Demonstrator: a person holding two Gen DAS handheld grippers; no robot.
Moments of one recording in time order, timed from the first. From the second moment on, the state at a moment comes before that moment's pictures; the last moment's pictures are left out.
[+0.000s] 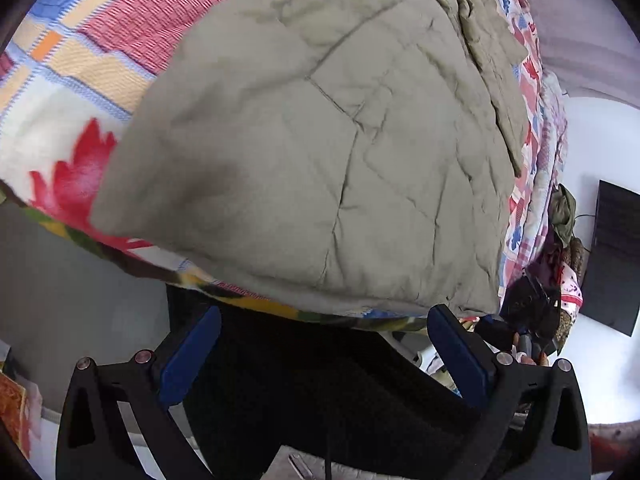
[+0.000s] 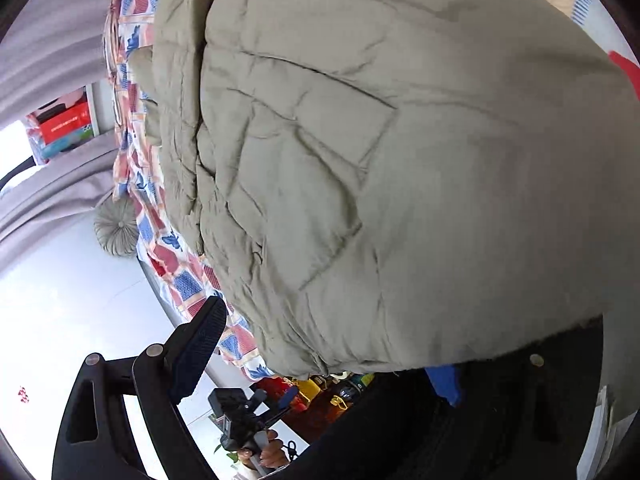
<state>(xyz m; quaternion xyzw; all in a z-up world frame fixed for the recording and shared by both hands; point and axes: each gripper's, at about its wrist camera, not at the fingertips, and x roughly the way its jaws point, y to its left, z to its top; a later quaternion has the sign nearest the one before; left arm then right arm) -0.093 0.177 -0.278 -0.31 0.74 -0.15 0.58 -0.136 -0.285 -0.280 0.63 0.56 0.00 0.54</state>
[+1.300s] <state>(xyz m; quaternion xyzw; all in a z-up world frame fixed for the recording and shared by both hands) 0.068 0.118 -0.121 -0.18 0.58 -0.20 0.77 -0.040 -0.305 -0.173 0.40 0.57 -0.01 0.71</state>
